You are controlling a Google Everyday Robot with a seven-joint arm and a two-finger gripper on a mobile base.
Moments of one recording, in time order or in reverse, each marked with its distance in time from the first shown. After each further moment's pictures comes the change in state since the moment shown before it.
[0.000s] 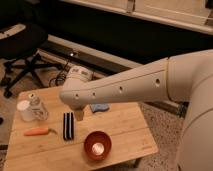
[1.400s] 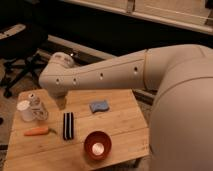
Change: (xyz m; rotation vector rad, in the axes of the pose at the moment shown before) arm -0.093 -0.074 -0.010 0.045 -0.124 -0.266
